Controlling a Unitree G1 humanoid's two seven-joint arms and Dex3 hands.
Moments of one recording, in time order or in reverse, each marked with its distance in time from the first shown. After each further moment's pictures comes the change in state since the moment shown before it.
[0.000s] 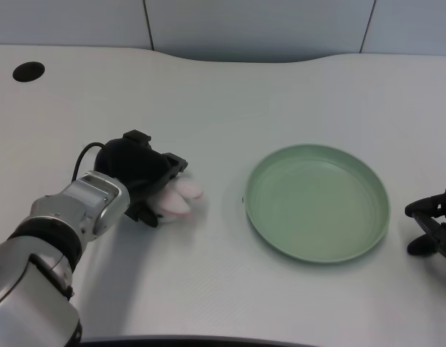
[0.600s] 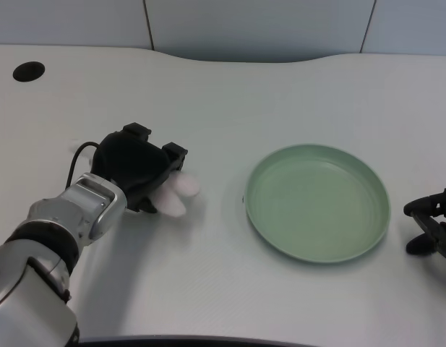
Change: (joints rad) left arm 0.009 0.005 -0.004 0.002 0.015 -0.008 0.177; right arm 0.002 0.005 0.001 -0.010 -0.003 0.013 -0.008
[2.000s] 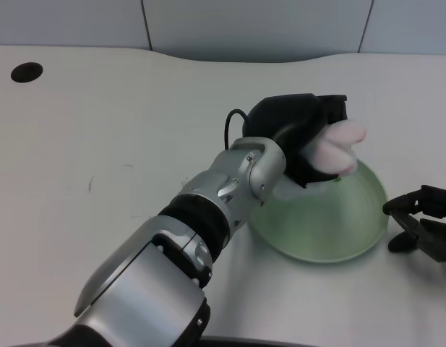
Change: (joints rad) left arm -0.168 -0.461 0.281 -0.042 -0.313 0.096 -0.229; right arm -0.014 0.022 0.045 -0.047 -0.043 0.057 0.000
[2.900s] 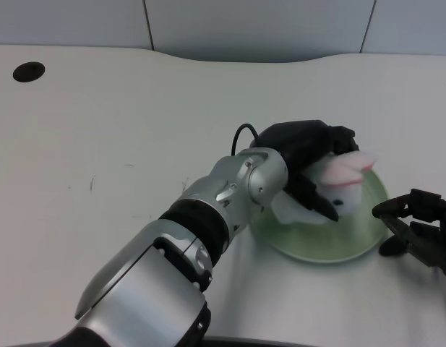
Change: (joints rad) left arm 0.010 -0.004 -0.004 0.019 -0.062 -0.044 -0.236; right arm 0.027 0.020 0.029 -0.046 0.003 0.009 -0.014
